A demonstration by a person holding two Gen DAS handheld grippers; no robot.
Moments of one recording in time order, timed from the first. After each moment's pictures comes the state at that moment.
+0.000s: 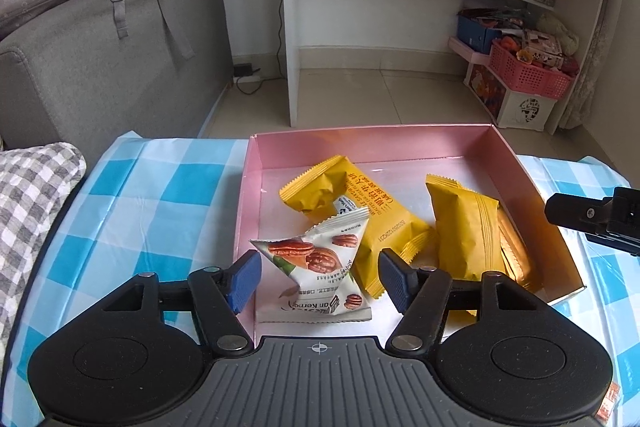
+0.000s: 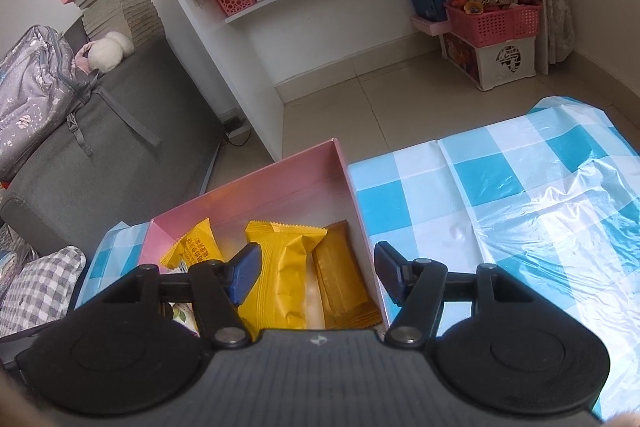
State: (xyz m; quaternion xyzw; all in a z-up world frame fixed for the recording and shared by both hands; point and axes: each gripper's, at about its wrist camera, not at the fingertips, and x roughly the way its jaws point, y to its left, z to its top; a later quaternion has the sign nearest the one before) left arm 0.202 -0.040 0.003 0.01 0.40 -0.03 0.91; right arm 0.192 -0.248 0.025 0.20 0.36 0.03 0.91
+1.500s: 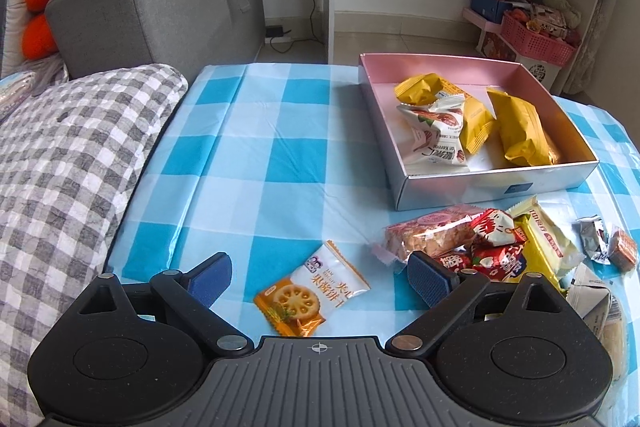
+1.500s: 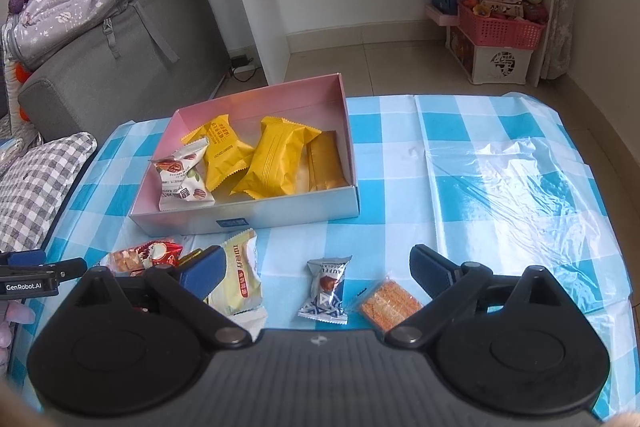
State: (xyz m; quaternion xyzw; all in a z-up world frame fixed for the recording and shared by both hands) left arm 0.101 0.077 0.004 0.02 0.45 -0.03 0.89; right arm 0.102 -0.237 0.043 0.09 0.43 0.04 0.90
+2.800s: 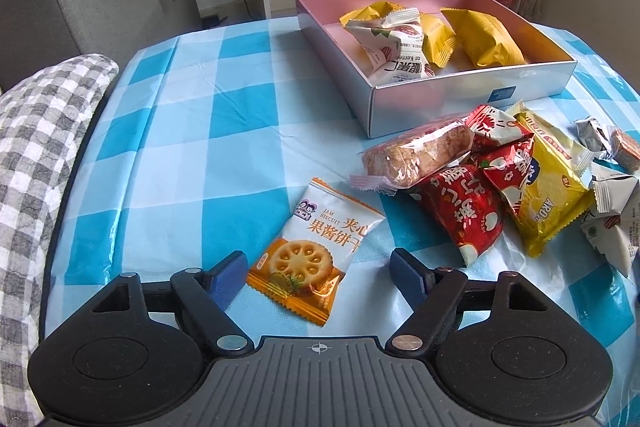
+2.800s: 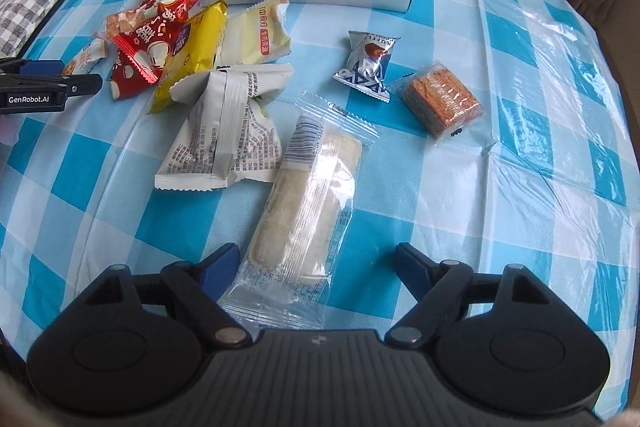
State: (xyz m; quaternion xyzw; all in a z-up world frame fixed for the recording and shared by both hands) left arm 0.096 0.071 -0.051 0.09 0.46 -0.12 0.88; right arm 0.045 -0.190 -0.026 -0.04 0.58 0.06 0.81
